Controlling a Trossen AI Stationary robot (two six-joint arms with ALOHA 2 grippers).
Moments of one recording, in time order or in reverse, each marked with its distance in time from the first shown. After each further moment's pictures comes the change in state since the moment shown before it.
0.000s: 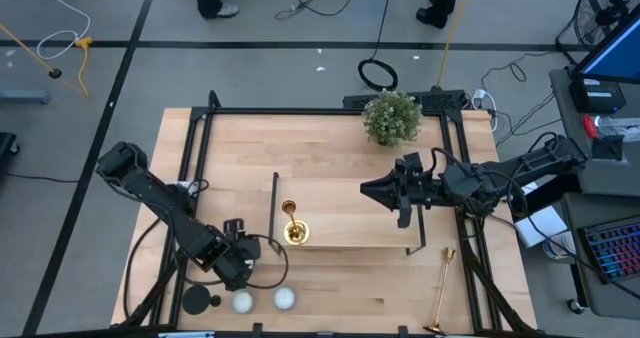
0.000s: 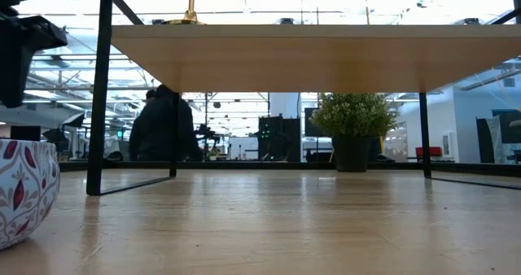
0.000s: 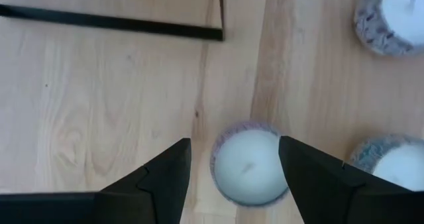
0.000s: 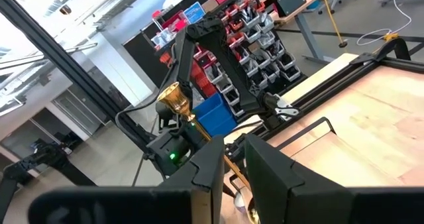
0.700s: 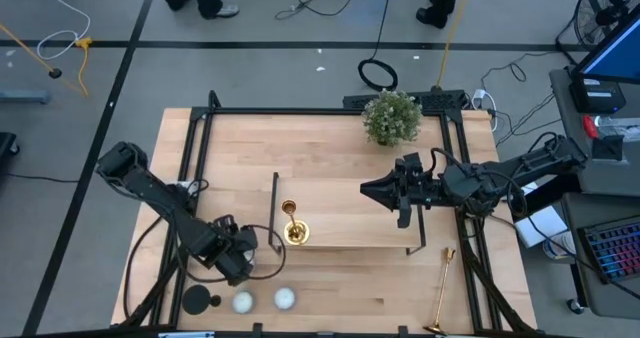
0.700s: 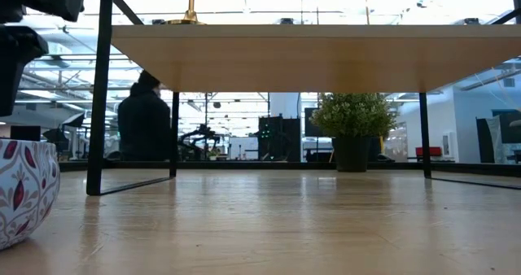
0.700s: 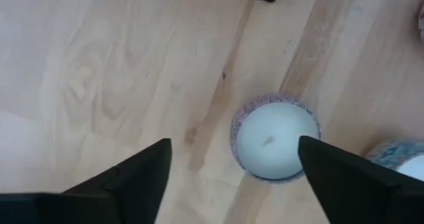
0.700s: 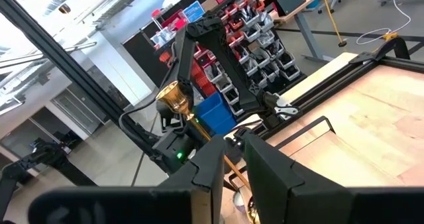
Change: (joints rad) left arm 0.035 0.000 0.000 -0.125 0.086 -0.211; right arm 0.000 0.000 0.000 -0.003 -0.001 0.001
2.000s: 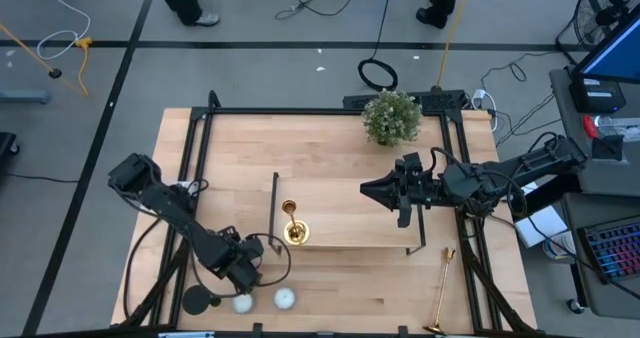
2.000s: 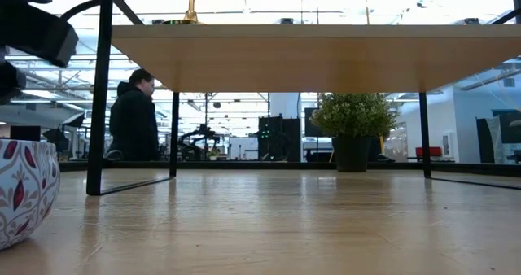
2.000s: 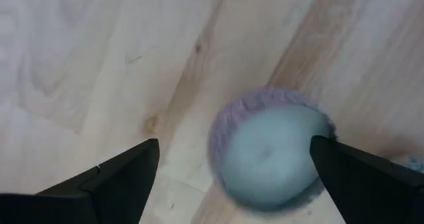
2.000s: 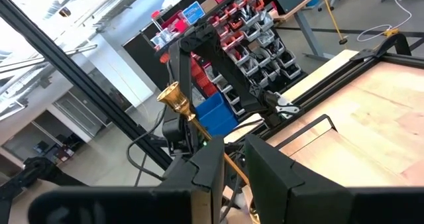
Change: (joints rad) left arm -0.016 0.153 -0.001 0.068 0.100 -0.119; right arm 0.000 0.000 0.000 0.000 0.000 0.023
